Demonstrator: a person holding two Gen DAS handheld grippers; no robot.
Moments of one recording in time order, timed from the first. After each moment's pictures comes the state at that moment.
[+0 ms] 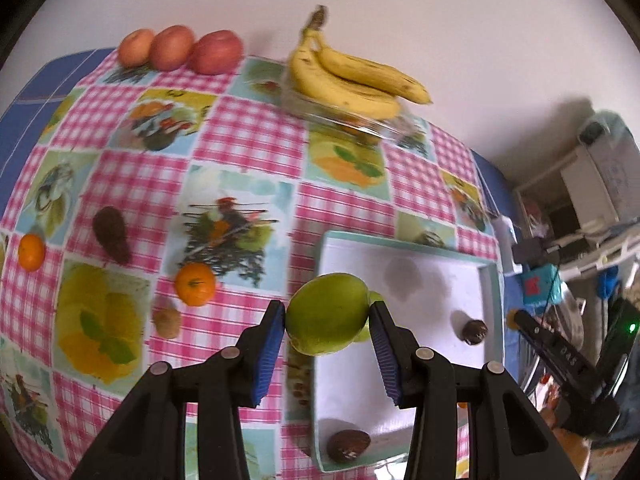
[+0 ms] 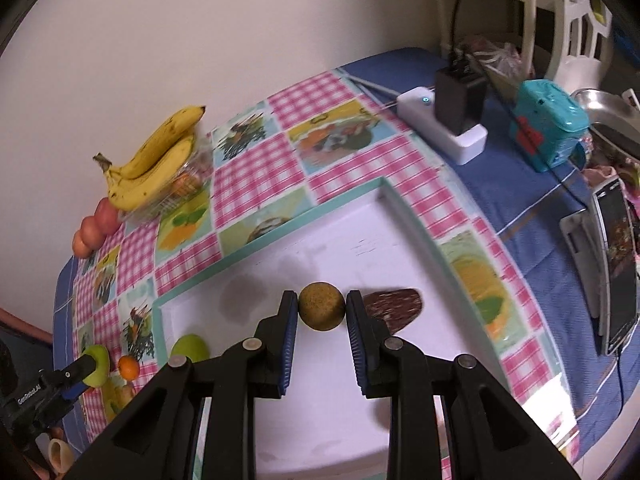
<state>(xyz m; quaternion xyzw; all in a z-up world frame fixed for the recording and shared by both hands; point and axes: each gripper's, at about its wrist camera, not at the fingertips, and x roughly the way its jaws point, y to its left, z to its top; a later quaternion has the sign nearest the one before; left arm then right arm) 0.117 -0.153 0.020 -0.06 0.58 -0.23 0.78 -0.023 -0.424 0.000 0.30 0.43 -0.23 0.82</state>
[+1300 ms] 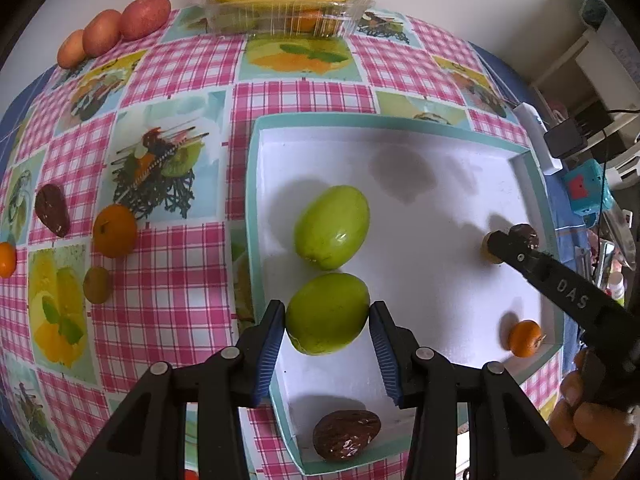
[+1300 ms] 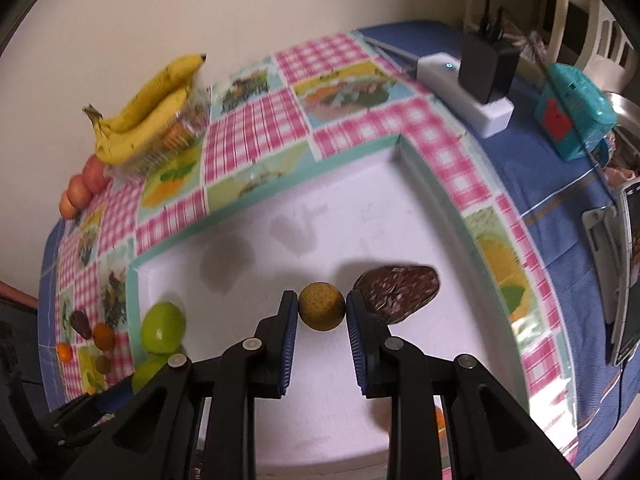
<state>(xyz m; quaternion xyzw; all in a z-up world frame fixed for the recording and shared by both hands) 0.076 -0.216 -0.050 0.08 0.63 -0.23 0.74 -0.002 -0.411 -0.044 0.27 0.49 -0.20 0.80</state>
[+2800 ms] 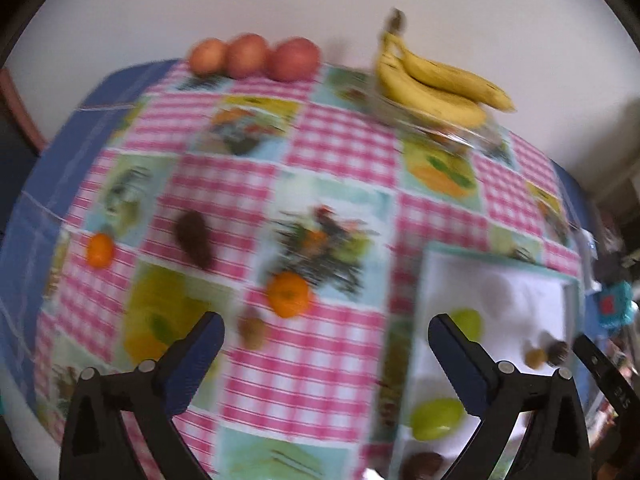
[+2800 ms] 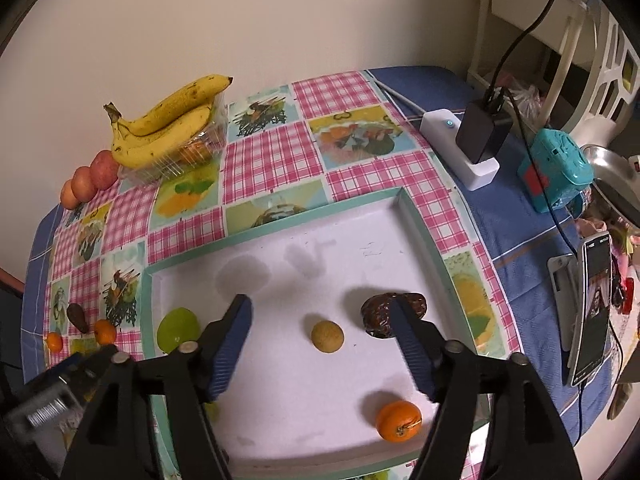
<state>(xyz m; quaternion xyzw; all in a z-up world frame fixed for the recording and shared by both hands) 0.127 -0.120 0.002 0.01 0.56 -0.08 0.83 0.001 -0.398 0.008 0.21 0.48 -0.21 0.83</state>
